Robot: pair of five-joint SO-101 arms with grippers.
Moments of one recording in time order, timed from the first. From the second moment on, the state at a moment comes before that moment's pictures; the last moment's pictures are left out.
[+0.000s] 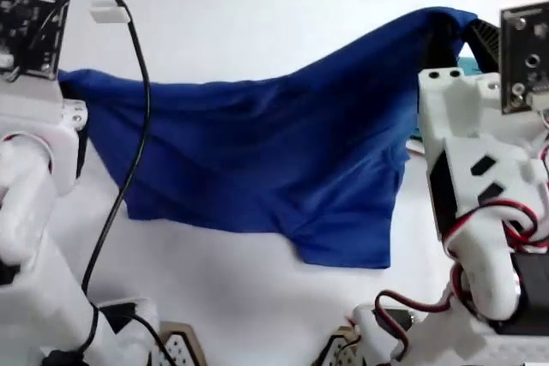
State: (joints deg) left arm -17.1 -33.1 -27.4 101.3 -17.0; right arm -1.9 -30.5 -39.1 87.1 16.0
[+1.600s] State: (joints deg) left arm -20.7 -55.6 0.0 99.6 -18.2; right arm -6.9 -59.4 -15.5 87.4 16.0
